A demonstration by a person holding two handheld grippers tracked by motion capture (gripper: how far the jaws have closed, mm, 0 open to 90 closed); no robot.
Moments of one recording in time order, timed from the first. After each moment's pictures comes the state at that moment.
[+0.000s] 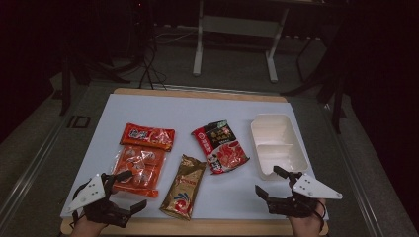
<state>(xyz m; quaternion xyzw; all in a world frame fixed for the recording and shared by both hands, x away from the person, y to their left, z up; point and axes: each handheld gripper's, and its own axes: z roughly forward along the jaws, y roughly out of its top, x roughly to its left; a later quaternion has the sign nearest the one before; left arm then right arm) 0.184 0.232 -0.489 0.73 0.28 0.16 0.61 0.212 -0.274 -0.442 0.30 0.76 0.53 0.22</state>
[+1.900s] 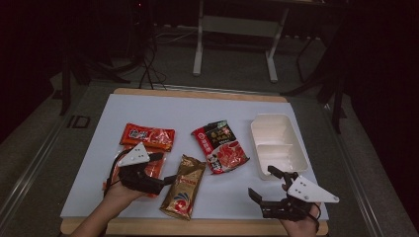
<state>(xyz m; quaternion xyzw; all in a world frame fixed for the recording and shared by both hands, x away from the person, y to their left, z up) 0.262 0.162 -0.455 0.80 0.31 0.10 0.50 0.202 -0.255 -0.430 0.28 0.75 0.55 0.22</state>
